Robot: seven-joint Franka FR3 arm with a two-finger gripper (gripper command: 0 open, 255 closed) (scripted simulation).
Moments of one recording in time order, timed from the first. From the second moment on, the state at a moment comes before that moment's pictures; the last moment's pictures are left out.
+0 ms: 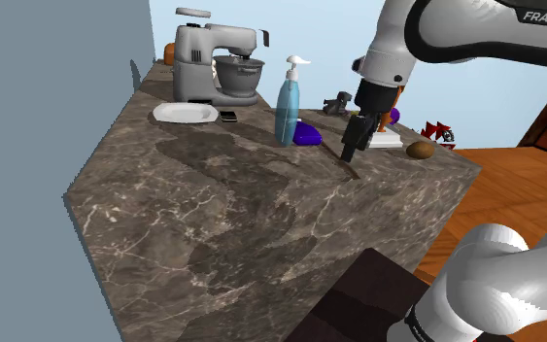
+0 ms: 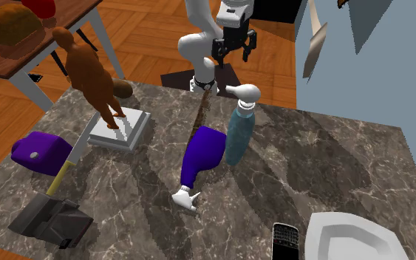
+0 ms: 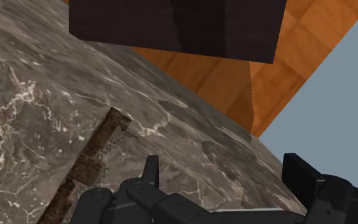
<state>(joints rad) -0.01 -0.79 0.04 -2.33 0.06 1.58 -0.11</state>
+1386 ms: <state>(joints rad) -0.23 -0.33 -0.07 -2.15 0.01 1.83 0.16</state>
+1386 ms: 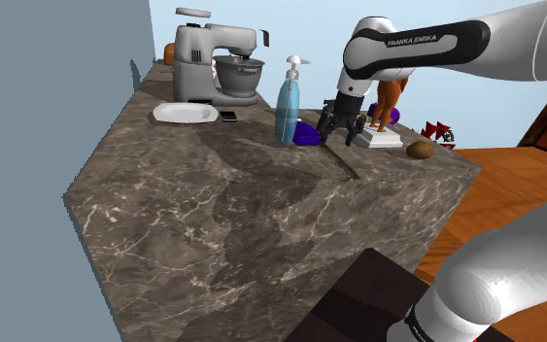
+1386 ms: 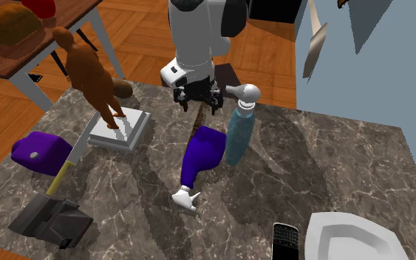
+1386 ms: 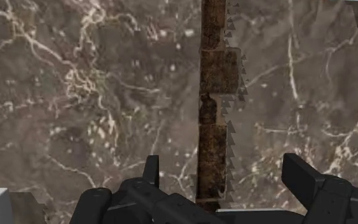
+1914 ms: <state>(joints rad) -0.23 -0.33 -0.07 -2.20 0.01 1.89 0.17</state>
